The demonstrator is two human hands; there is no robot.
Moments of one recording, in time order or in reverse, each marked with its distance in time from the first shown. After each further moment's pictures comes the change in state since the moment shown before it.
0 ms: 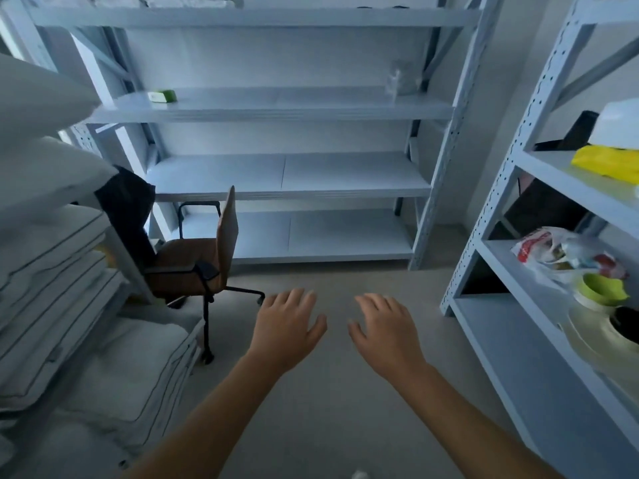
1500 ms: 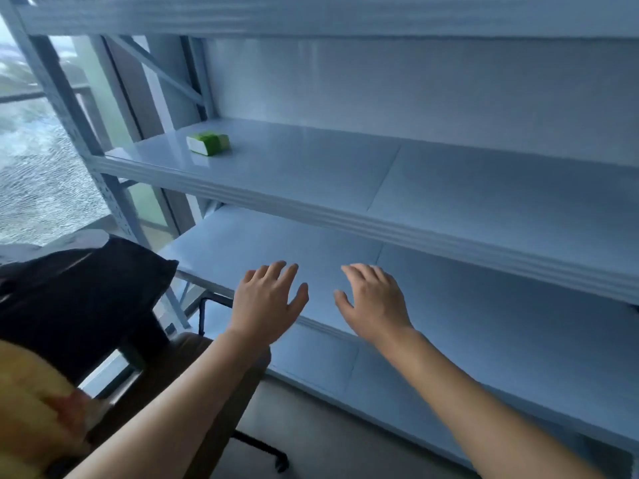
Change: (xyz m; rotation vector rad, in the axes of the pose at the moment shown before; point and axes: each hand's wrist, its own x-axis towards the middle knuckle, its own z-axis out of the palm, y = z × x) left_hand 0.705 -0.491 0.226 0.216 0.143 -0.475; right_hand 0.957 -0.044 0.247 0.186 -0.091 -0.484
